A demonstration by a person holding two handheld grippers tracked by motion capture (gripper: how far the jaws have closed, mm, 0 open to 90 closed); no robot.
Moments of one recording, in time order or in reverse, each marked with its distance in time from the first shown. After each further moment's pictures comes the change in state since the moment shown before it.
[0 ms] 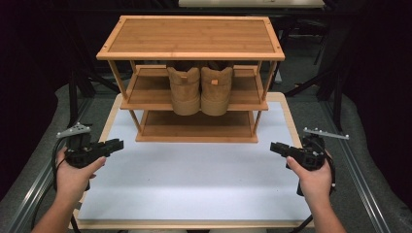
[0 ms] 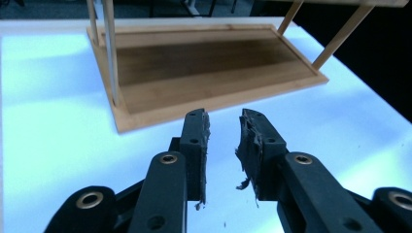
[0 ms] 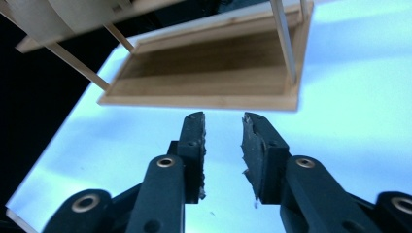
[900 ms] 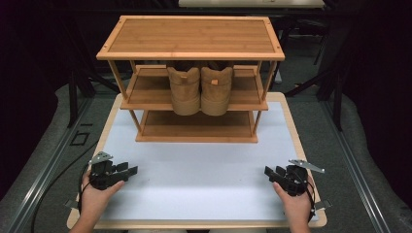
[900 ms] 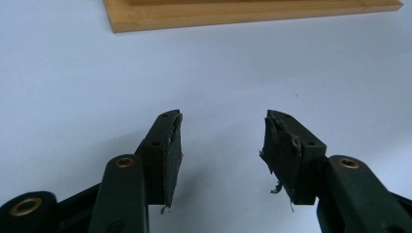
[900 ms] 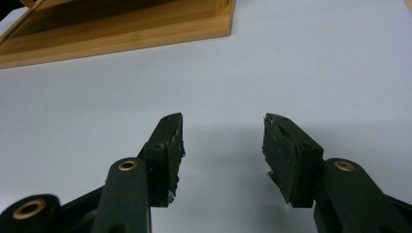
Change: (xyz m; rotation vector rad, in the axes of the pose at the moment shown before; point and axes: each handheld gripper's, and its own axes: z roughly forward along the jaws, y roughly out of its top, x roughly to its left) left arm 0.024 -0.094 0.063 0.101 0.056 0.003; right arm -0.043 -0.098 0.056 -0.037 -0.201 -0.013
